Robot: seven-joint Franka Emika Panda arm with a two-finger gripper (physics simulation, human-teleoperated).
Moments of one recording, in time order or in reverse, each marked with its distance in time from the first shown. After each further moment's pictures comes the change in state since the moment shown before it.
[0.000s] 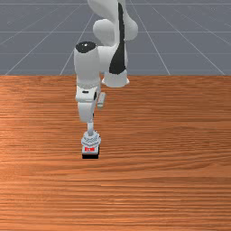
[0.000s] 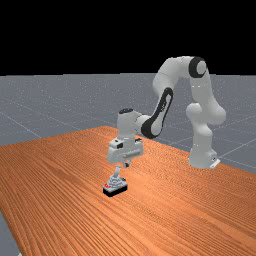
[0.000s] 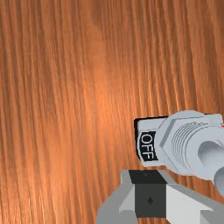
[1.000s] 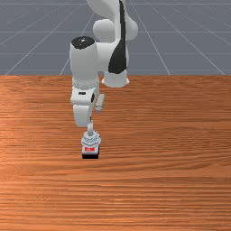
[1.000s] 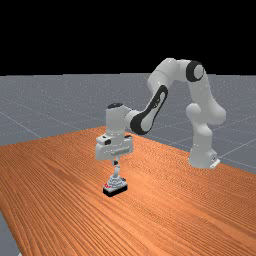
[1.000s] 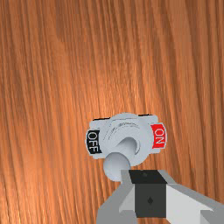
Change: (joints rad) arm 0.019 0.098 -0.002 0.268 -0.014 -0.160 0.042
